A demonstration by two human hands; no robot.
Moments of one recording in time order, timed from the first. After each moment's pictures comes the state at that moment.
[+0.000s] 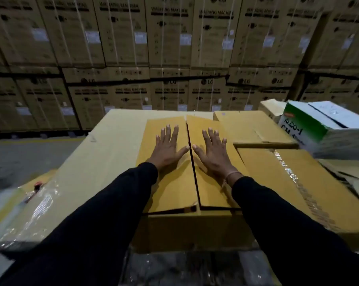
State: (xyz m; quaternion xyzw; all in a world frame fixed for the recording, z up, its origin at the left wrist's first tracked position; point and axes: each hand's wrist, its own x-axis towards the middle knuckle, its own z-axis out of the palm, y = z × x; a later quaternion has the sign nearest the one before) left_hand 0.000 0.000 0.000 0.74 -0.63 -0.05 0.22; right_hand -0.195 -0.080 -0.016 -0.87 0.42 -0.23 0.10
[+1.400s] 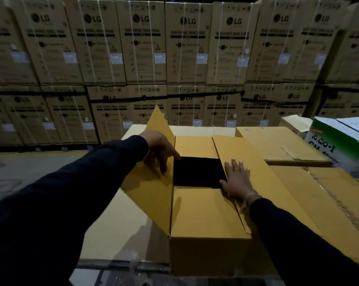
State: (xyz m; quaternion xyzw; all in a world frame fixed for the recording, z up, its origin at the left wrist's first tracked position) left_hand 0.120 0.087 0.151 0.73 -0.62 -0.23 -0.15; right_hand -0.145 -0.061 -0.036 -0.86 0.50 -0.06 0.10
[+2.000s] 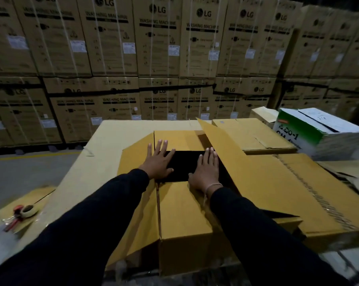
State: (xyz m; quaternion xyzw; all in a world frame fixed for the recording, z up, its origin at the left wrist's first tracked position) left_hand 0.123 0.017 -0.006 0.70 -0.71 0.06 -0.08; right_hand -0.069 -0.014 -0.022 -0.80 0.59 0.03 -0.10
